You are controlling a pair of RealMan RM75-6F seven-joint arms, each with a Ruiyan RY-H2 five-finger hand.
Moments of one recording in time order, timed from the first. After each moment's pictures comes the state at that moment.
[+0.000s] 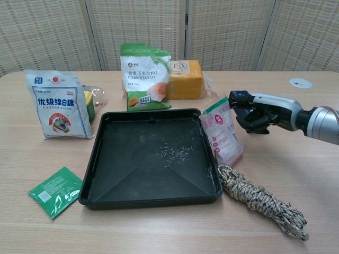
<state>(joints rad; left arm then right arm) -0.03 -1.20 -0.03 -1.71 1.48 1.53 0.20 0.78 -1.75 -0.11 -0.64 -1.69 0.99 1.41</state>
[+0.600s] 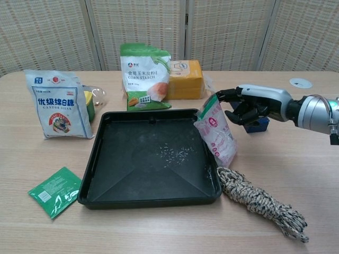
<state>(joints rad) -0.03 -1.19 -0.03 -1.71 1.48 1.53 0.19 0.83 -1.67 -0.08 -0.83 -1.65 0.95 1.22</state>
